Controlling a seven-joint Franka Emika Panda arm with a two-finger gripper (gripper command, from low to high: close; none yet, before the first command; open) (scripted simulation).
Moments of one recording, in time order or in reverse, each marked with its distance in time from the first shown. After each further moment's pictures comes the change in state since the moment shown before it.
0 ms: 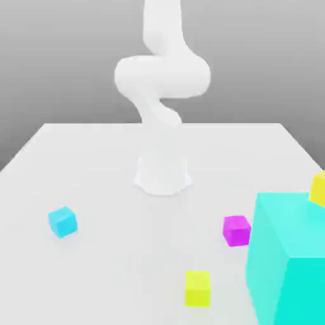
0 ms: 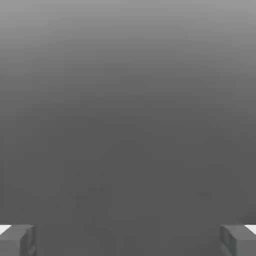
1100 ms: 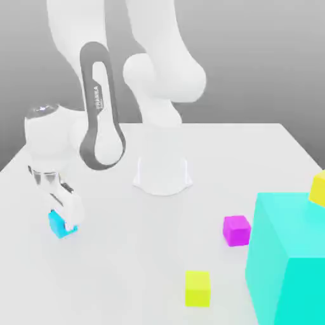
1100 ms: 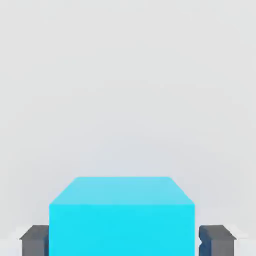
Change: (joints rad) arm -0.685 0.965 -0.045 -0.511 0.181 0.751 -0.141
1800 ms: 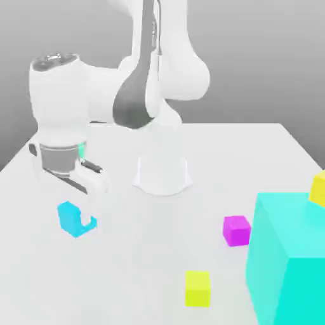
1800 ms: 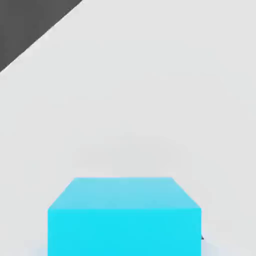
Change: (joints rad) arm 0.434 -0.355 0.148 0.276 -0.128 -0.608 0.536
